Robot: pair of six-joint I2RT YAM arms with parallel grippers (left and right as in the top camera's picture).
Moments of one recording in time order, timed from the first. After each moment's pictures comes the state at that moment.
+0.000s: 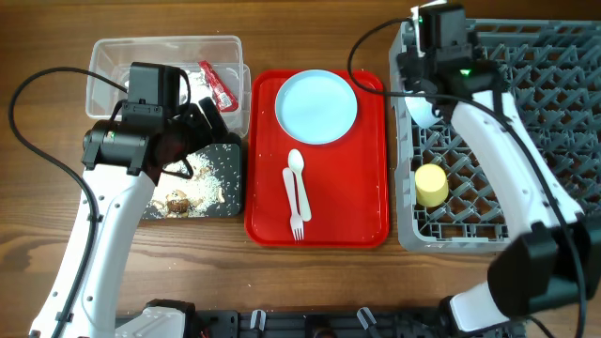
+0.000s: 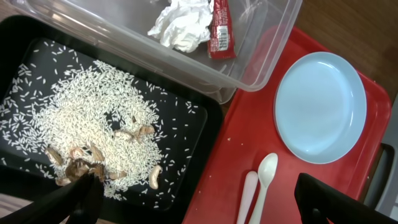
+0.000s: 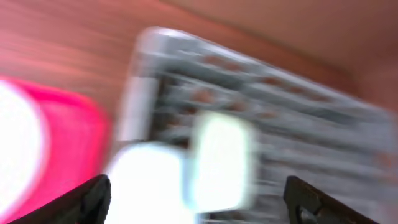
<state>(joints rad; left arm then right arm) -0.14 1.36 1.28 -1.00 -0.03 -0.60 0.21 1.70 1.48 -0.63 0.30 -0.18</state>
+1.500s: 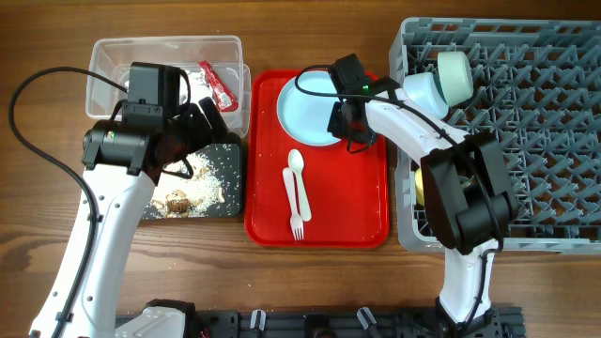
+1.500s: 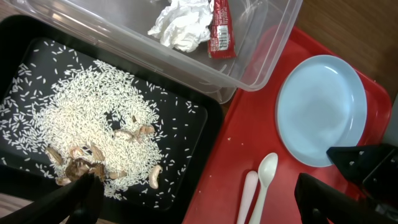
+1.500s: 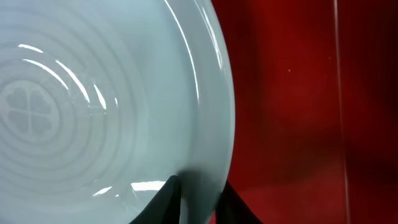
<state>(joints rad) -0.14 1.36 1.28 -1.00 -0.03 -0.60 0.42 2.11 1.48 -0.72 0.05 0.67</state>
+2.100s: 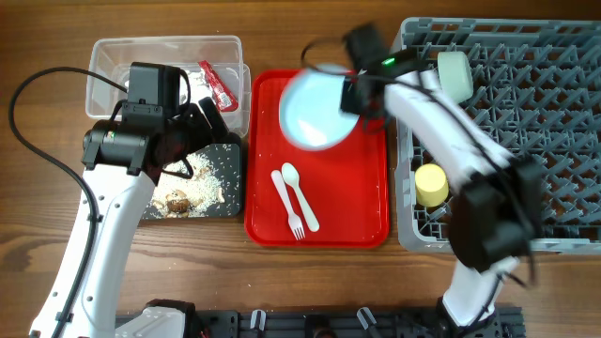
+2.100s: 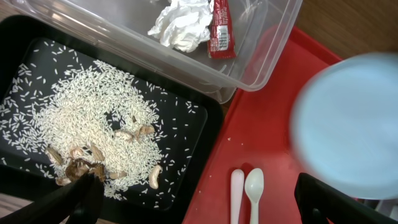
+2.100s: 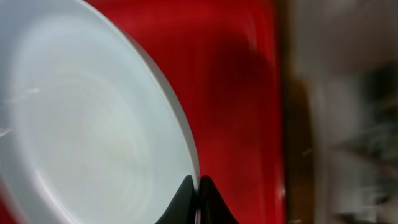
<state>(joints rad) -0.14 1.36 1.28 -1.00 -0.03 -0.60 0.37 1.94 1.68 -0.94 0.10 0.49</state>
